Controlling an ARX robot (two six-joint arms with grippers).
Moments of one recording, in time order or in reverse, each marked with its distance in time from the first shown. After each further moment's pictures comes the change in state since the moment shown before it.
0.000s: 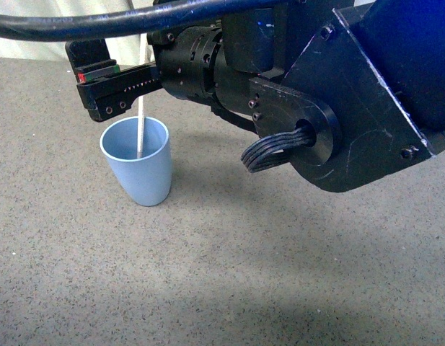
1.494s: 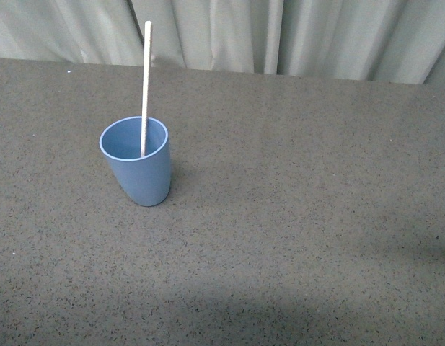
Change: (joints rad) left arm 0.000 0.000 0.000 0.000 0.000 0.000; right arm -0.454 -0.846 -0.992 0.274 0.494 -0.083
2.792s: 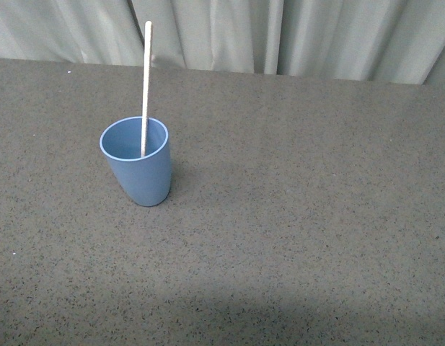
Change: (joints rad) left arm 0.000 0.000 0.000 0.000 0.000 0.000; right arm -0.153 -1.036 -0.135 -0.865 -0.151 0.001
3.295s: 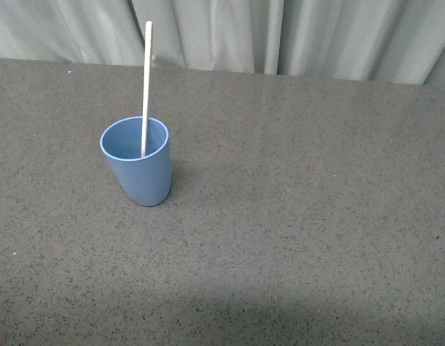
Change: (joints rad) left arm 0.000 0.000 0.000 0.000 0.000 0.000; right arm 0.000 -0.140 0.000 -0.140 0.000 0.000
